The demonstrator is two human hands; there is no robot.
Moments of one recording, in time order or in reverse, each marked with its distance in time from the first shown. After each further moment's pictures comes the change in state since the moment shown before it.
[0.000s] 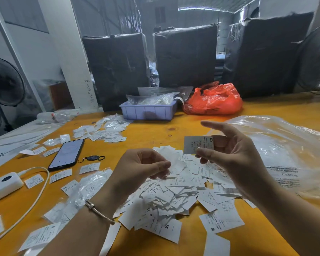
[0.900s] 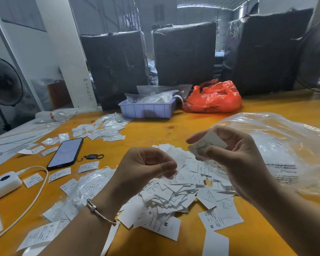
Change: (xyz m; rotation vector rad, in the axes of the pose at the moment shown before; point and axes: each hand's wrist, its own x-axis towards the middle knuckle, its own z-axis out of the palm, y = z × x) left_hand -0.005 0.005 0.008 -0.011 -0.068 0.142; right_hand -0.007 -0.011 0.008 0.037 -0.028 -0.046
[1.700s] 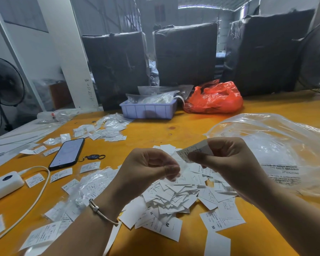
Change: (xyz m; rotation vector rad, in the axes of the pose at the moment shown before) left_hand -0.001 -0.001 0.000 0.024 -0.033 0.042; right_hand 0.002 0.006 0.001 -0.171 -0.101 0.035
